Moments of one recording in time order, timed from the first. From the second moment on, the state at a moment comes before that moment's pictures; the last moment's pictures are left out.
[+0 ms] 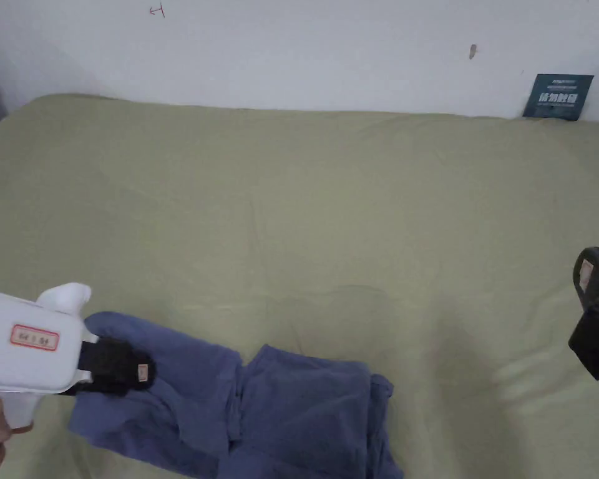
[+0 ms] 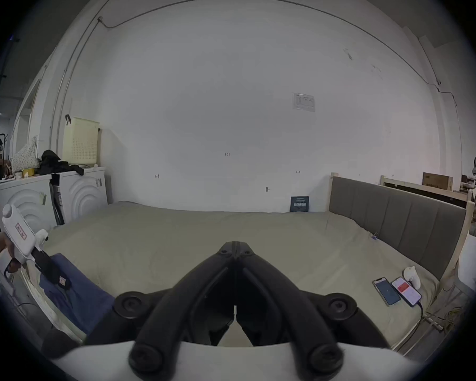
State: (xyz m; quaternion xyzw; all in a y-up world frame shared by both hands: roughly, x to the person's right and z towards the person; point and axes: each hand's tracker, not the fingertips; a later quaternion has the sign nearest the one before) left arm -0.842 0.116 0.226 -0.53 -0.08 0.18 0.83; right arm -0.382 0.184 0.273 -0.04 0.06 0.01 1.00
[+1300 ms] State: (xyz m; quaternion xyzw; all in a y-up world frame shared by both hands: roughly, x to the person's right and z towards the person) left arm -0.671 -0.055 0.196 -0.50 -0.24 0.38 0.74; right arm -0.353 0.140 0.272 -0.15 0.09 -0.03 0.98
